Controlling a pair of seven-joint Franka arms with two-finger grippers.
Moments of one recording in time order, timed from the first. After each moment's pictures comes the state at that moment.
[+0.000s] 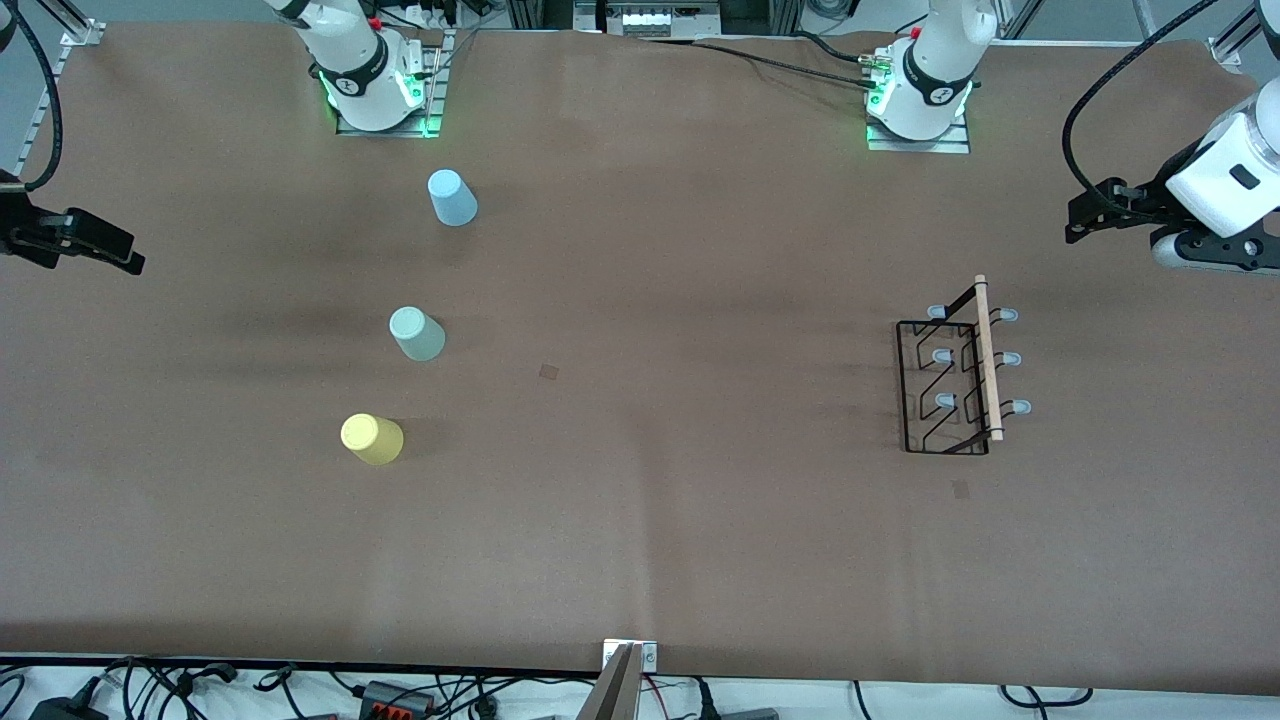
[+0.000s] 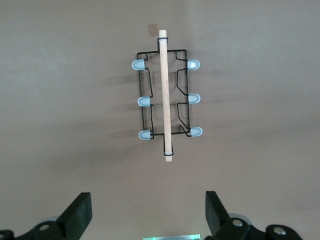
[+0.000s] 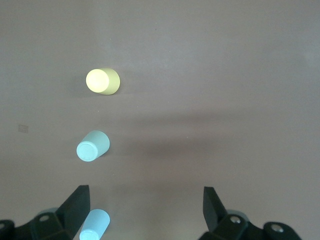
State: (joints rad) left arm 0.01 -0.06 -0.01 -1.74 0.00 1.58 0.09; right arm -0.10 0.07 0.03 -1.56 0.00 1.59 -0.01
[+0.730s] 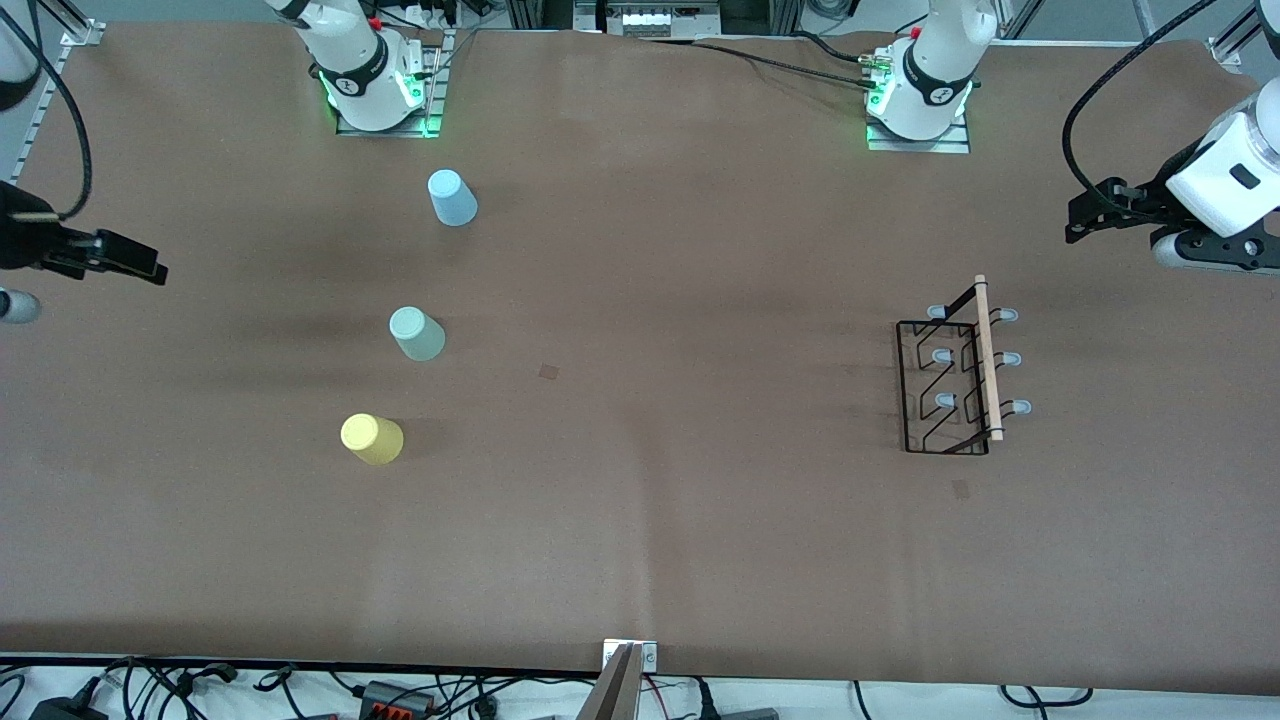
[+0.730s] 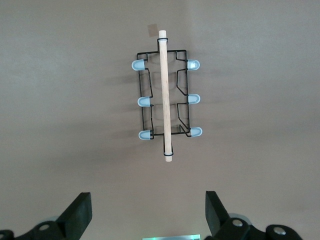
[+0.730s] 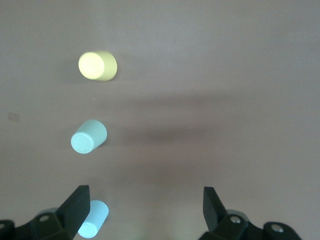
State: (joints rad) left arm 0.01 -0.06 -0.01 -1.74 0.00 1.58 0.09; right arm -0.10 0.13 0.03 -1.58 0.00 1.57 -0.01
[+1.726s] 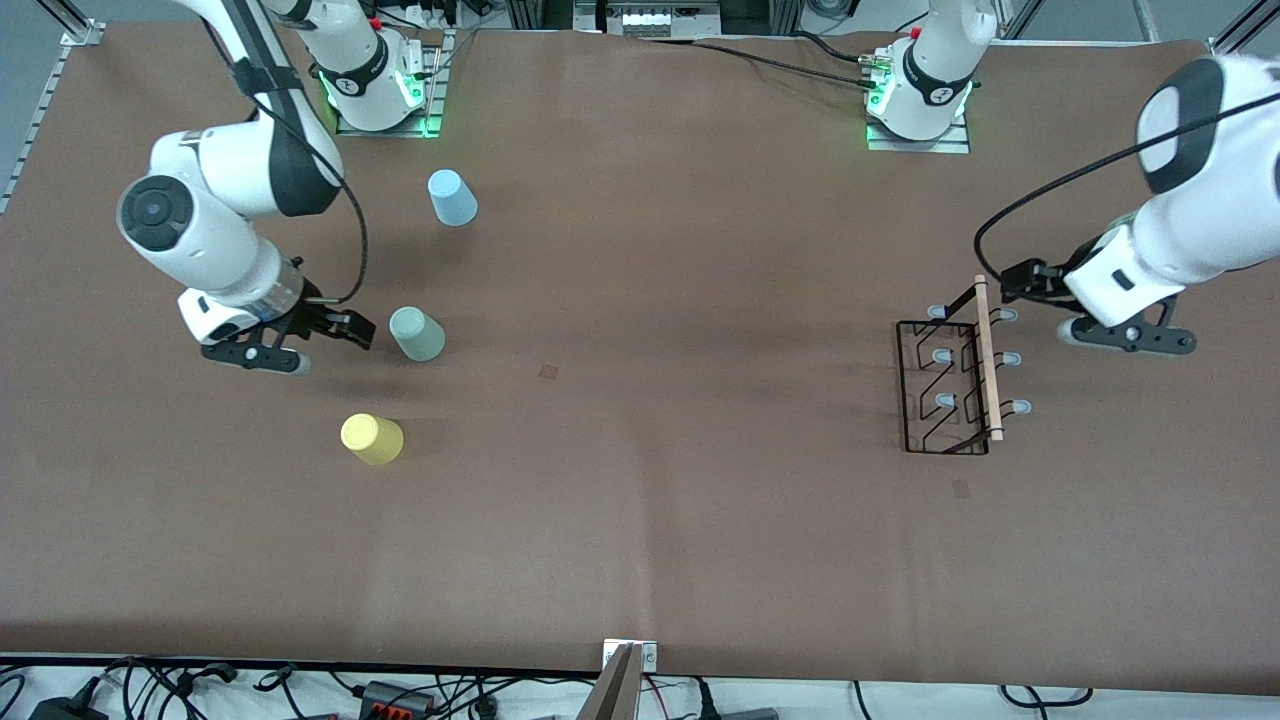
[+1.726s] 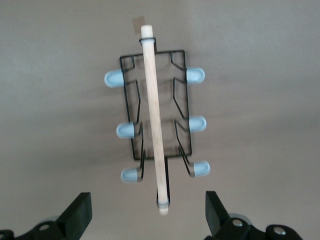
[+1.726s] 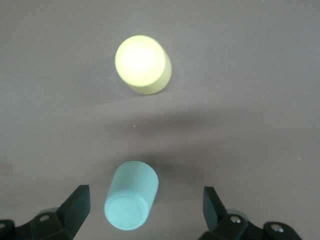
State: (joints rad) left arm 0.00 0.08 -0.03 -1.93 0.00 1.90 0.09; right arm 0.14 0.18 0.05 -2.11 0.00 2.30 0.35
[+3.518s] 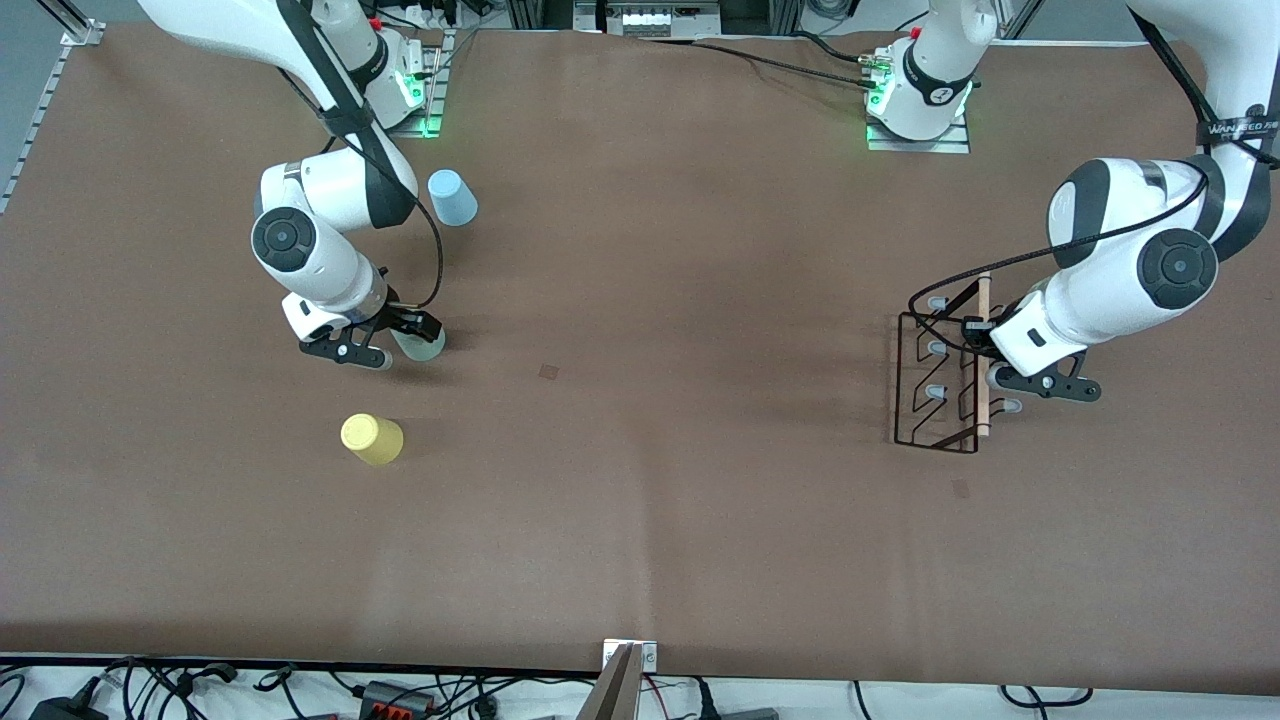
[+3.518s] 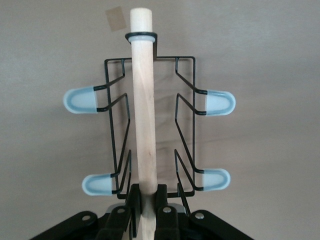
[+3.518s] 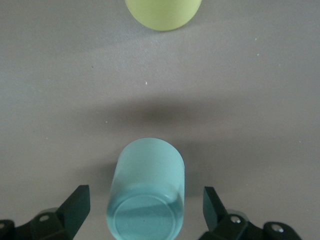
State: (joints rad) left arm 0.00 0.22 -0.06 -1.95 0.01 2.02 0.09; right arm 0.23 0.28 0.04 -2.25 0.00 2.48 0.47
